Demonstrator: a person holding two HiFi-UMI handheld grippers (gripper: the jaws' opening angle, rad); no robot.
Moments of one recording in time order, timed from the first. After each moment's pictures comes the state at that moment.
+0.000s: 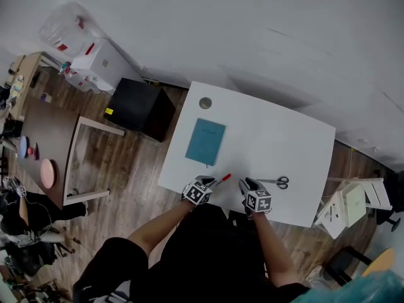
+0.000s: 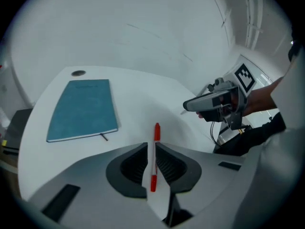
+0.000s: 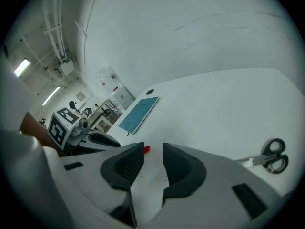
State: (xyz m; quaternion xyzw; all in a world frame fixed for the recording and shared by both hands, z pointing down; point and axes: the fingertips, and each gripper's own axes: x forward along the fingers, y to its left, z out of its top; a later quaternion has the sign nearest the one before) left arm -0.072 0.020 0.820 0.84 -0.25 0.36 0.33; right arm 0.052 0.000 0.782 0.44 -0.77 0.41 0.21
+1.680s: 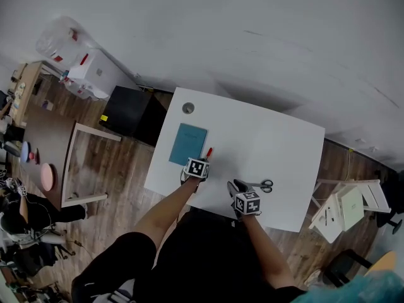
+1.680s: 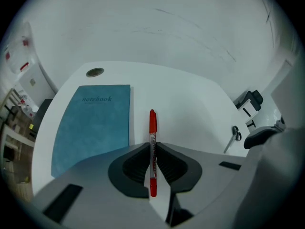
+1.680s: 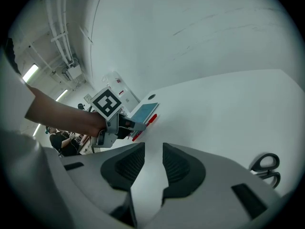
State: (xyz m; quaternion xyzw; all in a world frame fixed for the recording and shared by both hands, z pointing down) left arm -0.046 -0.100 0.839 0.72 -0.40 0.41 0.38; right arm 0.083 -0.008 0.767 0.41 -0.79 0.41 0.19
